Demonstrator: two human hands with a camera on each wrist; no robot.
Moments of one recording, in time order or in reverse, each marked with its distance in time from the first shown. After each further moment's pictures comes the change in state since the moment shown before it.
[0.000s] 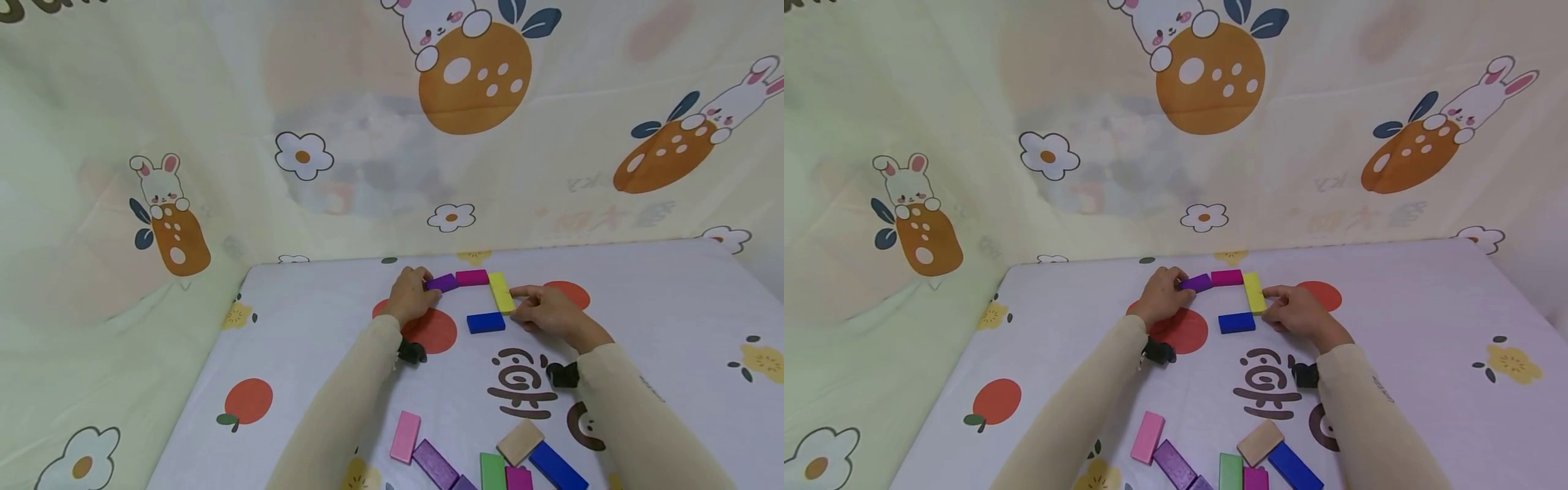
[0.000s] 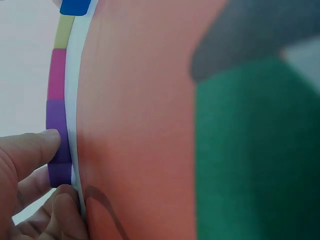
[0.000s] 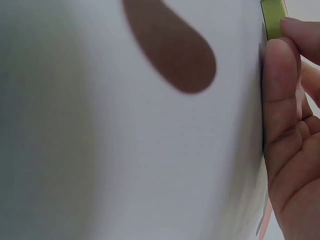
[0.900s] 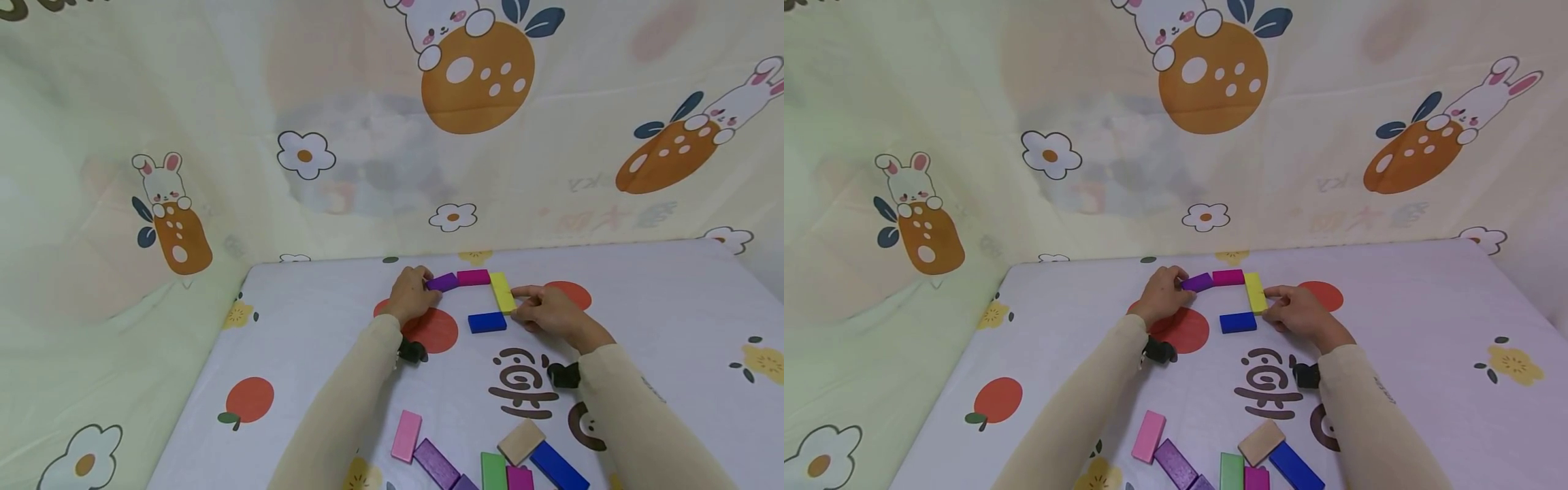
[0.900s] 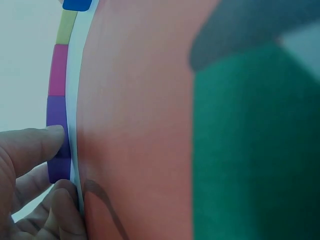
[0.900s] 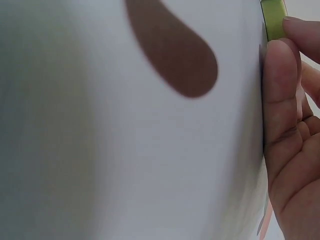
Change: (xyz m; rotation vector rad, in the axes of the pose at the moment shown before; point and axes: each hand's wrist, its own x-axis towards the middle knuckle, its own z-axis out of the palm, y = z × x) left_hand 0.002 -0.003 0.001 -0.031 0.005 -0.010; right_hand -0.001 -0.001 0.001 -0.008 0.005 0.002
